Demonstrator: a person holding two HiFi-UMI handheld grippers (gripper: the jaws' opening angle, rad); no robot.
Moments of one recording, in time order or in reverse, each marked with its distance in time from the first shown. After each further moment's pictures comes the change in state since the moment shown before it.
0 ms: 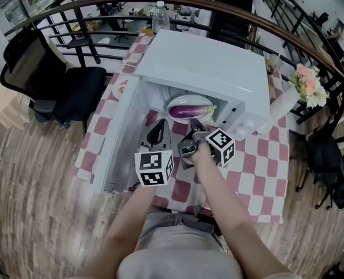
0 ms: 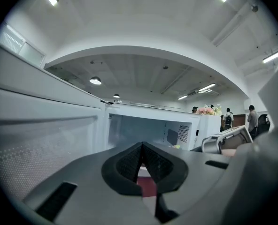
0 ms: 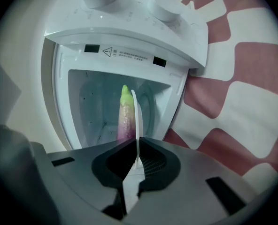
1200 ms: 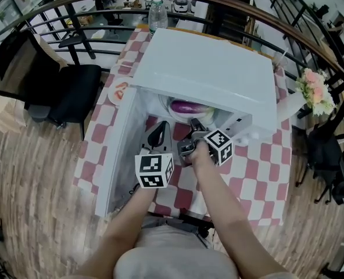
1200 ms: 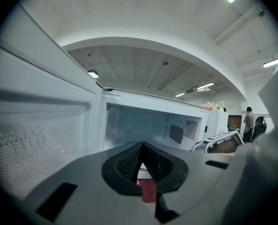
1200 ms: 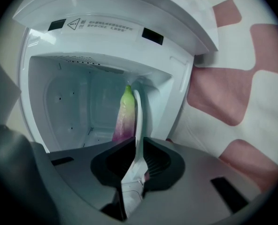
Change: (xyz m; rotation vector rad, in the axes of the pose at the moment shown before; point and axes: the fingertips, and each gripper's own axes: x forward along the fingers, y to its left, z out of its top) left arm 0.045 0.016 -0.010 -0.020 0.059 -0.052; right arm 0.051 -0.022 0.013 0.023 -0.043 -0.080
